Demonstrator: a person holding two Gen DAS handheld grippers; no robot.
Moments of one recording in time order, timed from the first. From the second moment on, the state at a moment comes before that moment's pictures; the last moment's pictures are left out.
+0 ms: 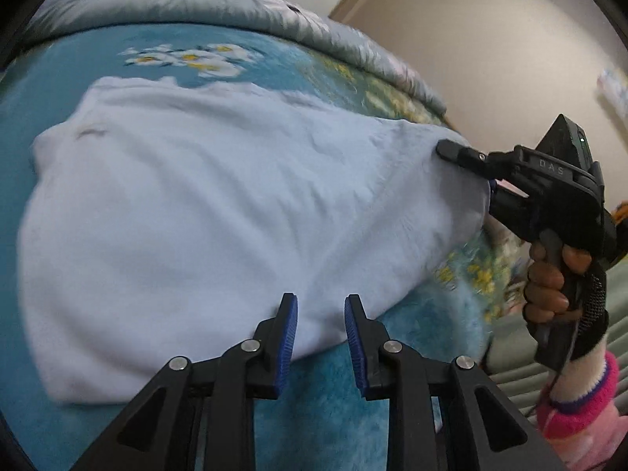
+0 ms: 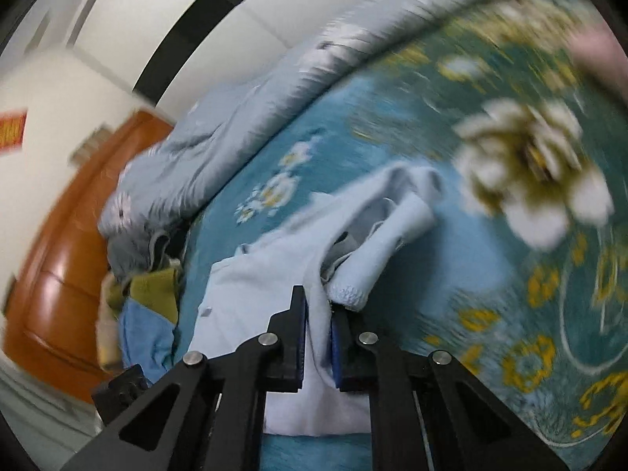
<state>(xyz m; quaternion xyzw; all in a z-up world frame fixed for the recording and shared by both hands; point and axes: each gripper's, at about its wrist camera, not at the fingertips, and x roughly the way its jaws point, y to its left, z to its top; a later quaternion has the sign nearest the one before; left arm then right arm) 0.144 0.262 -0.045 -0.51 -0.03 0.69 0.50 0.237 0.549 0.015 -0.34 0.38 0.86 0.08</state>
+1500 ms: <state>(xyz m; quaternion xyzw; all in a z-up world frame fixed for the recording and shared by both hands) 0.082 0.194 0.005 -0.47 -0.09 0.73 0.49 0.206 0.441 -0.001 -0.40 0.32 0.86 0.00</state>
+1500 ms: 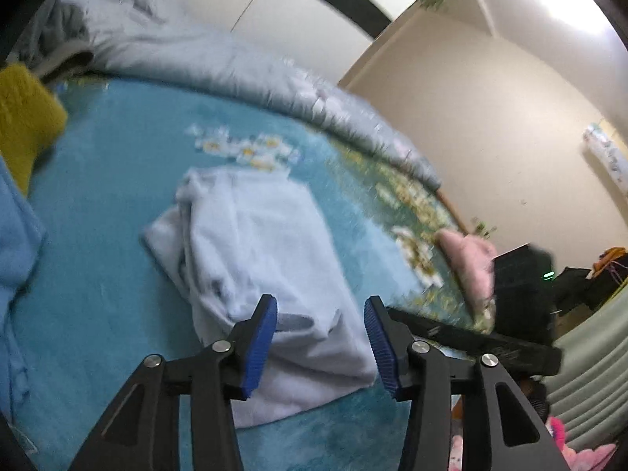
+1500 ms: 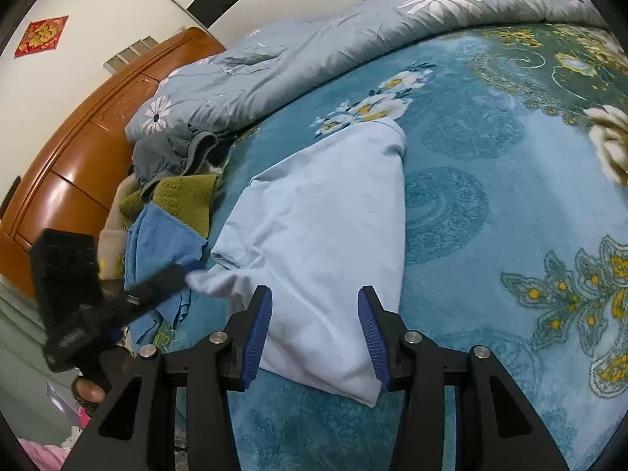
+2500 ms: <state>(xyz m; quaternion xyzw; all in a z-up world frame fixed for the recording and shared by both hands) 0.083 0.096 -0.024 -0.48 -0.16 0.77 0.40 0.225 0.439 -0.061 -0.41 0.41 0.82 -0.04</state>
